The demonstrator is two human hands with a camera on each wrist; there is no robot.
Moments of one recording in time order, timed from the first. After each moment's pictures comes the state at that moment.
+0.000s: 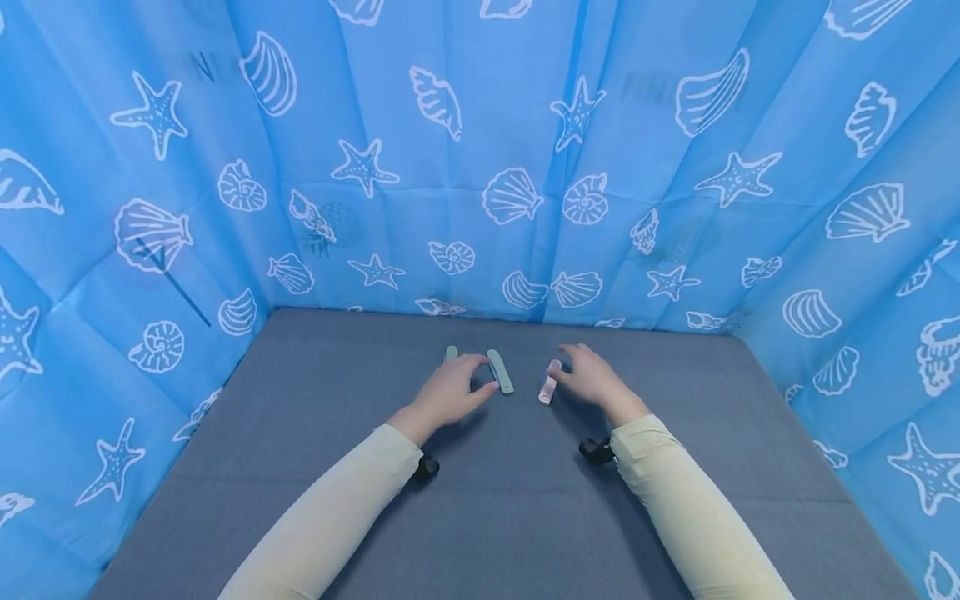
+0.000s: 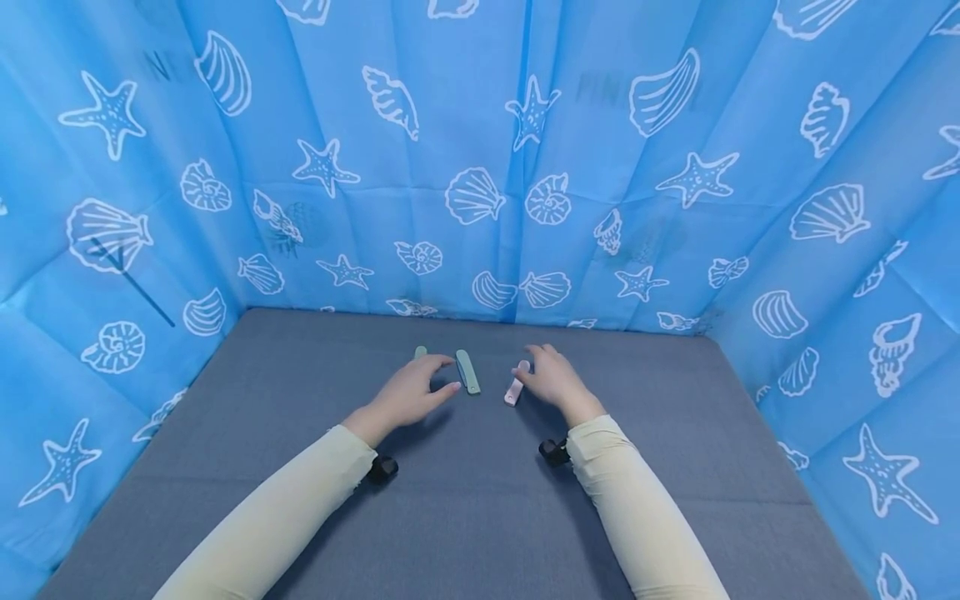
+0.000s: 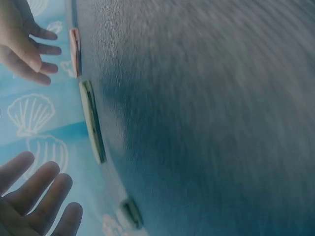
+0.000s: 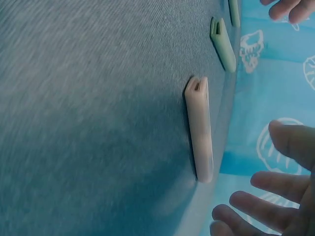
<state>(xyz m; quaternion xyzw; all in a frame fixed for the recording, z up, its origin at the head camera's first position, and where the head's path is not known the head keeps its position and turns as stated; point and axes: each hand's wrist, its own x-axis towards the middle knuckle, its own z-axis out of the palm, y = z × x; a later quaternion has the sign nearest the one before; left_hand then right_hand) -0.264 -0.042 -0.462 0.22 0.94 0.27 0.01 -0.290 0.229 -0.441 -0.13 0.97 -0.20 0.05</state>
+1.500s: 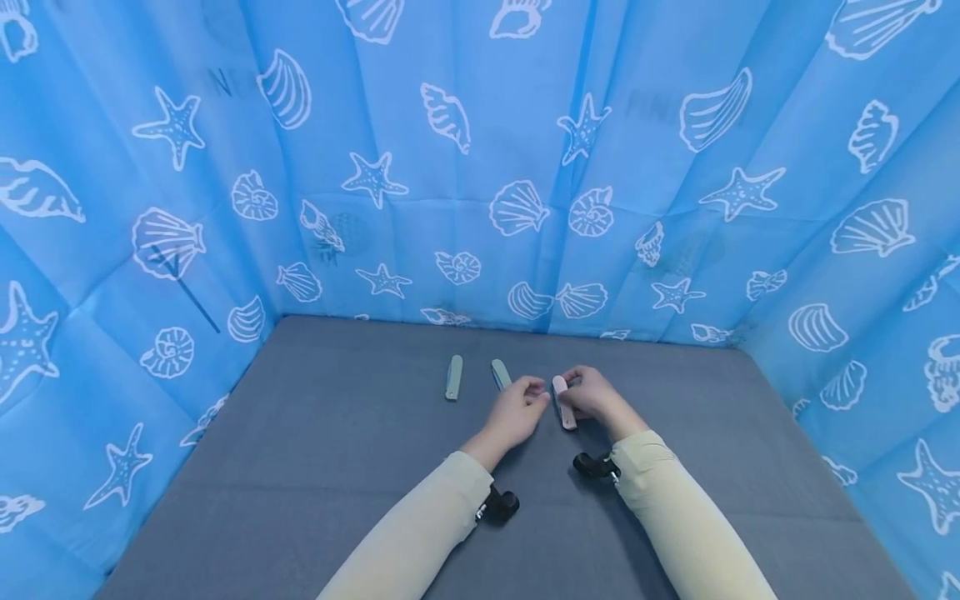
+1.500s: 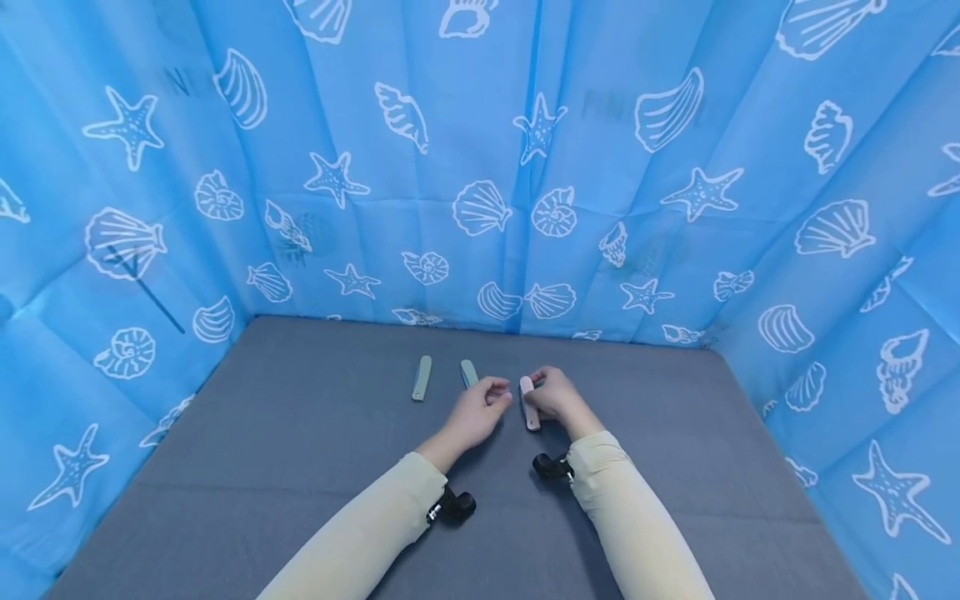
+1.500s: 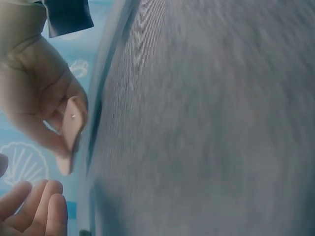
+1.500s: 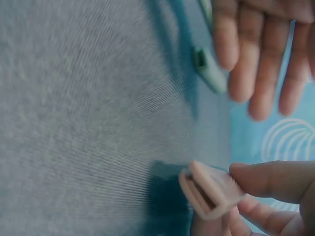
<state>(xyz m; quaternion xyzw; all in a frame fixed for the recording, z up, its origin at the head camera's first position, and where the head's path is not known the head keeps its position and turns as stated) -0.249 0.054 -0.489 0.11 0.84 0.54 0.03 -0.287 0.221 -0.457 0.06 0.89 -0.43 0.15</state>
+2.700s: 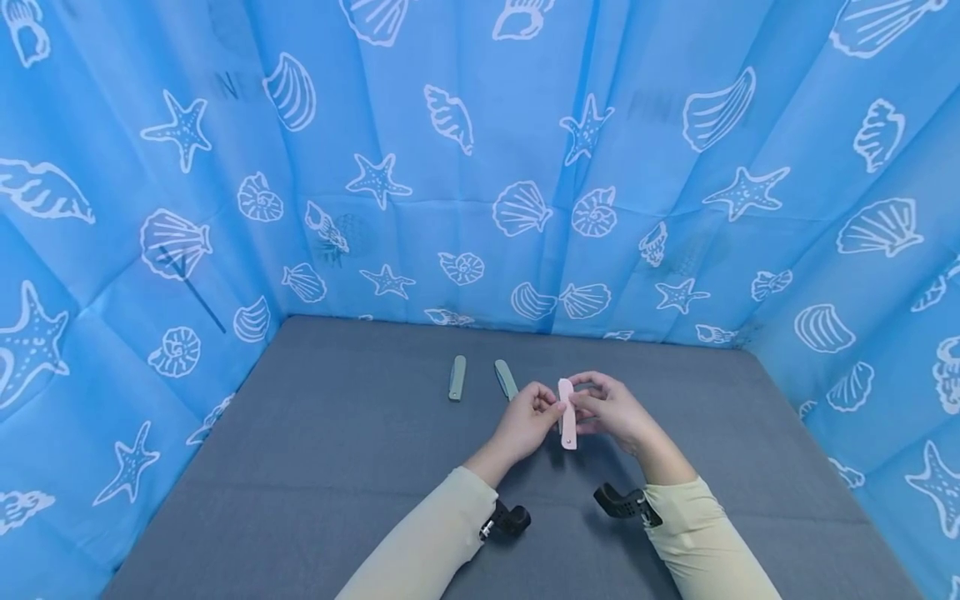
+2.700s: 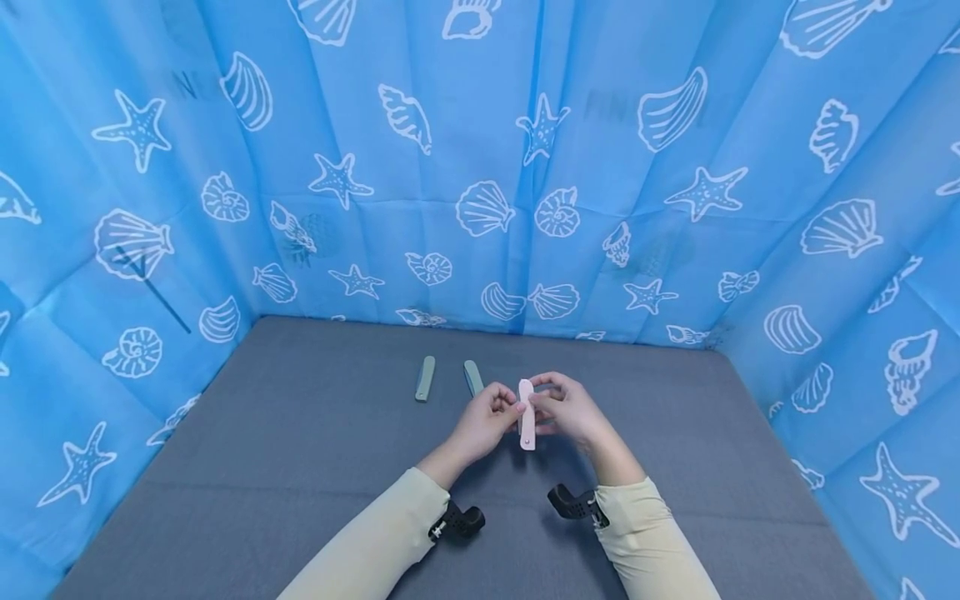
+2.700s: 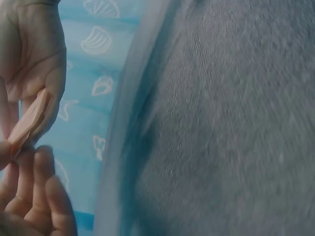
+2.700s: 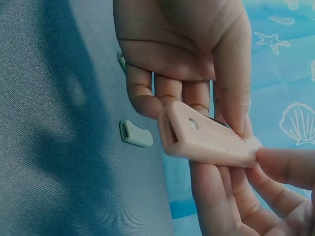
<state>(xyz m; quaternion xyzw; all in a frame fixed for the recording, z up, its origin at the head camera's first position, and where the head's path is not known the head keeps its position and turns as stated) -0.226 0.058 -0.477 0.14 0.76 0.64 0.05 -0.223 0.232 -0.418 -0.04 0.78 -0.61 0.15</state>
